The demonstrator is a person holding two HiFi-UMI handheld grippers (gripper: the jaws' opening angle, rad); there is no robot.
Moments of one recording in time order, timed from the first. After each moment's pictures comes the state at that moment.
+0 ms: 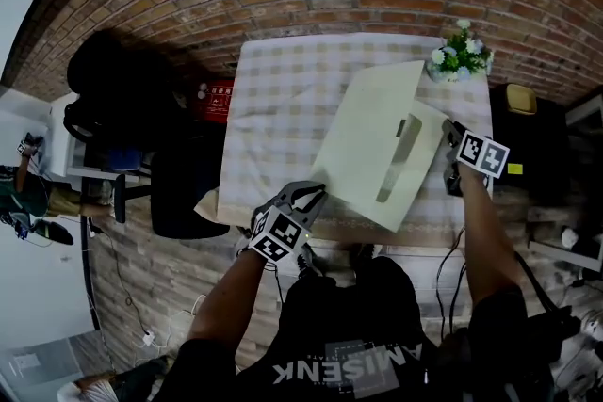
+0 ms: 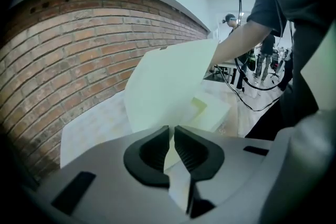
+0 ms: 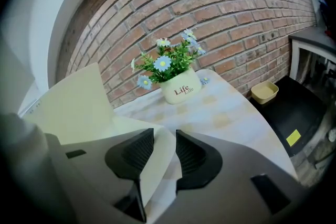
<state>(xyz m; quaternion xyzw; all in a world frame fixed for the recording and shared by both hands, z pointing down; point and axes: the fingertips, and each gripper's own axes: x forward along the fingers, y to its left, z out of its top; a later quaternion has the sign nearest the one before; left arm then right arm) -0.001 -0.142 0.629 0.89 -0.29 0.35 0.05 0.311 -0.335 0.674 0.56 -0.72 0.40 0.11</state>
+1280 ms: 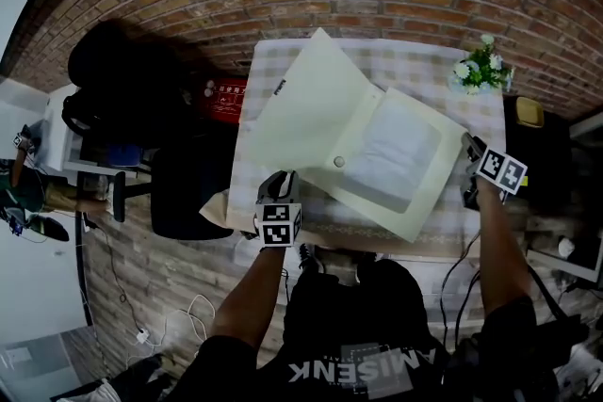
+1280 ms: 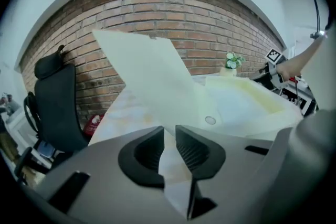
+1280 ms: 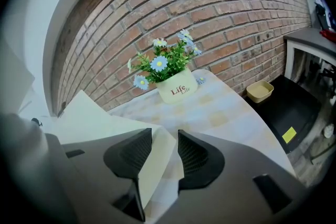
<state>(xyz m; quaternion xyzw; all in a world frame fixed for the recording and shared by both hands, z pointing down) -0.151 -0.204 0.666 0.73 -0.60 0.27 0.18 0.313 -0.334 0.671 0.57 -0.70 0.40 0.11</state>
